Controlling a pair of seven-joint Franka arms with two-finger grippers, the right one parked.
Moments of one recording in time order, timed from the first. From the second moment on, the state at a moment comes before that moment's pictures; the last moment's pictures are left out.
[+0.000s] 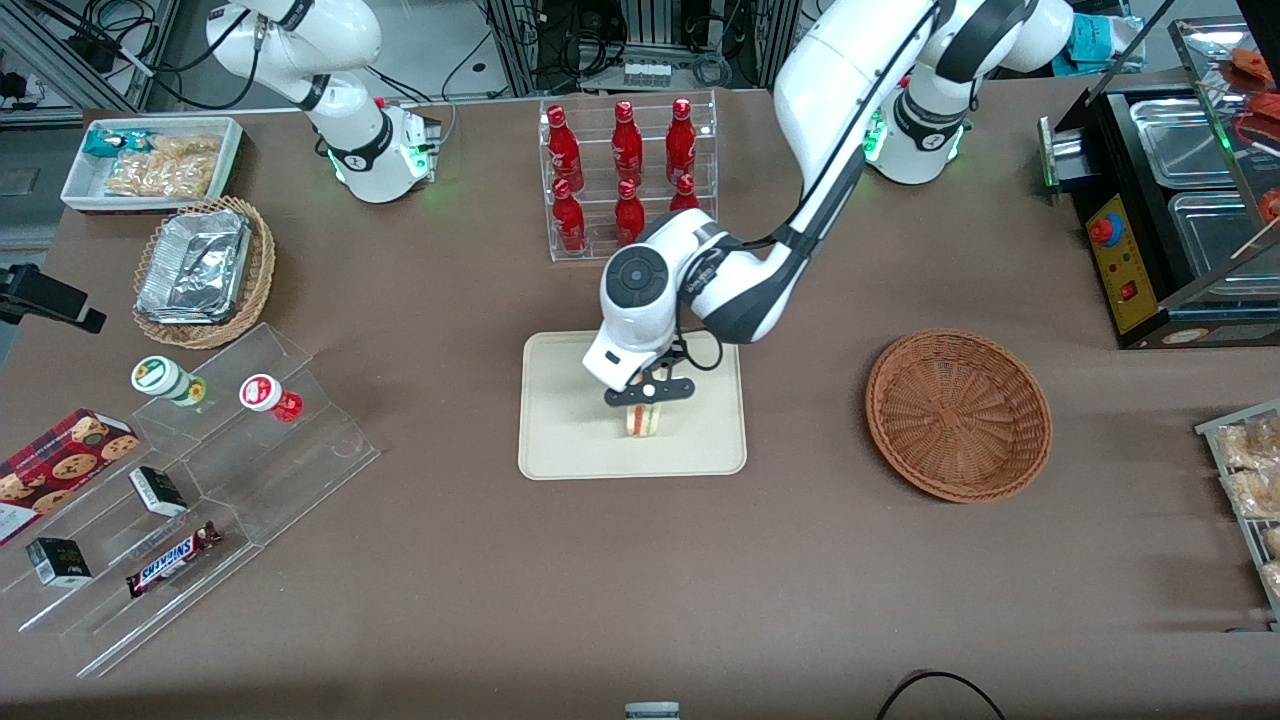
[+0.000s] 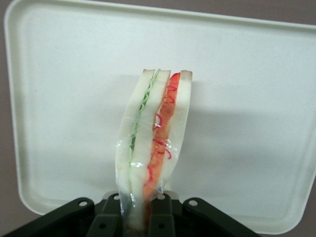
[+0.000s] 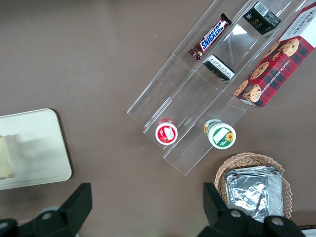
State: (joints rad) arm -0.72 0.74 -0.13 -1.41 0.02 2.11 -0.95
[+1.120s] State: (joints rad) arm -0.75 0.81 -0.12 -1.32 0.11 2.14 -1.07
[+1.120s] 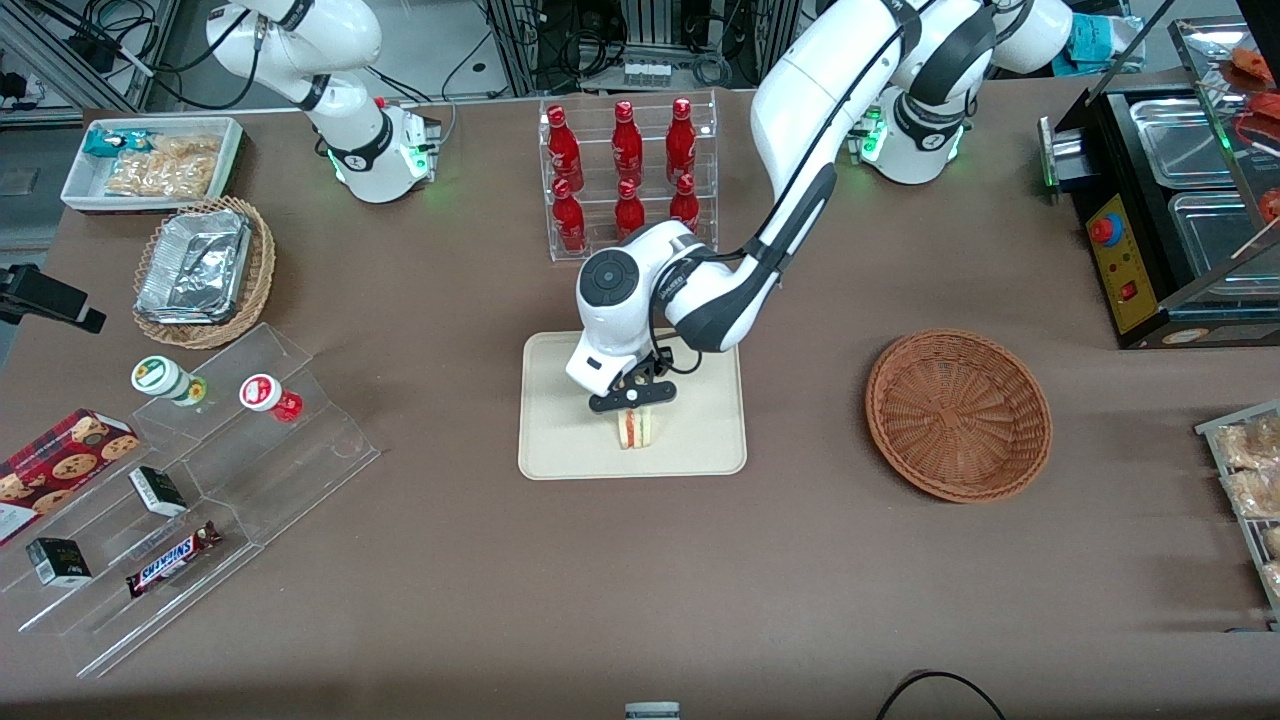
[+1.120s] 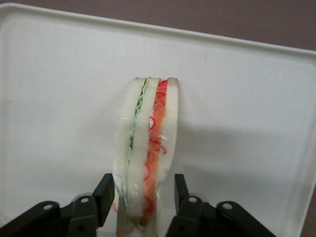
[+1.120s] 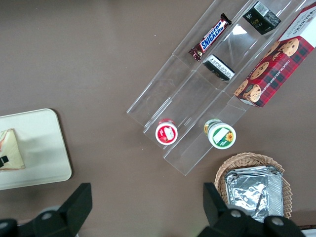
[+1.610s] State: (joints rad) arm -0.67 0.64 -0.10 -1.34 0.12 1.89 -1.09
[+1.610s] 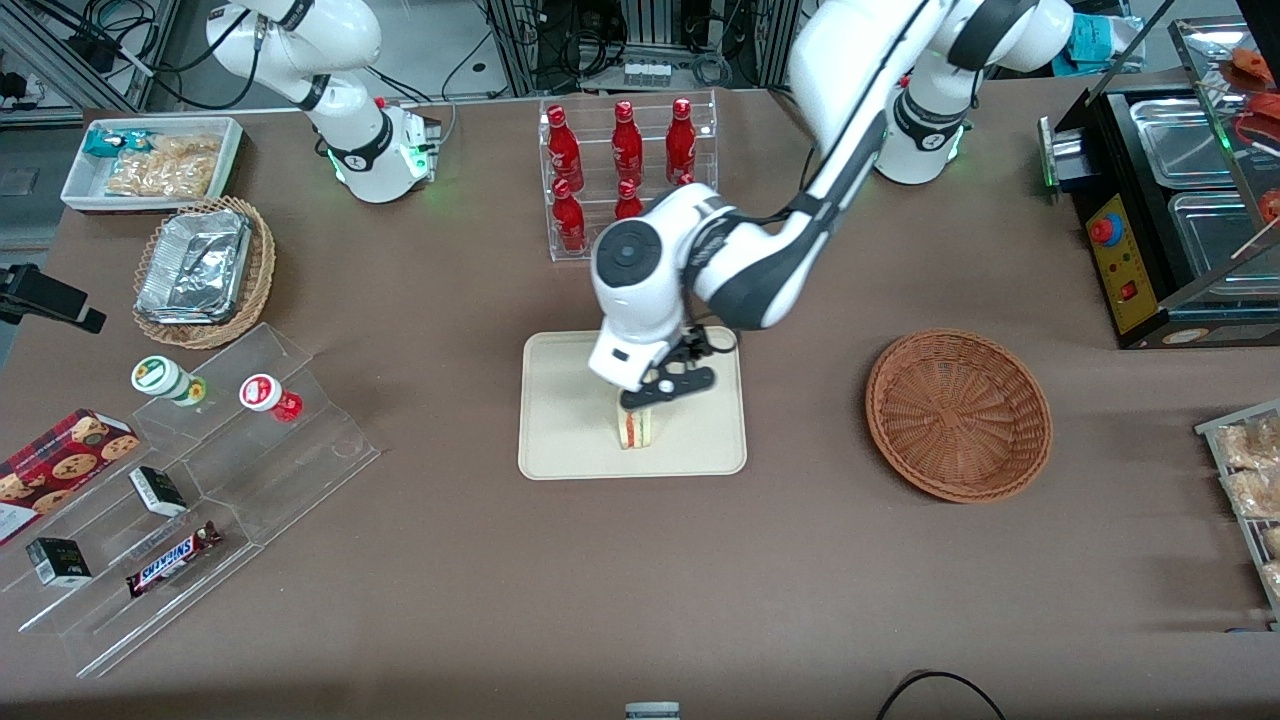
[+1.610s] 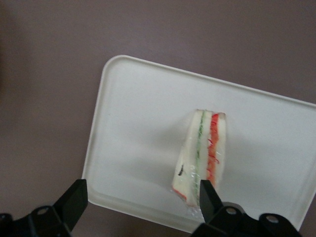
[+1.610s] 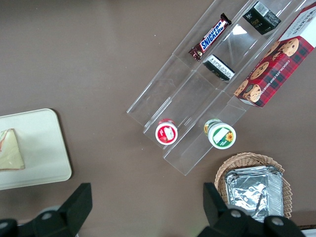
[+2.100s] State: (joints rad) arm -0.47 0.41 -0.10 -1.62 0.10 1.89 -0.84
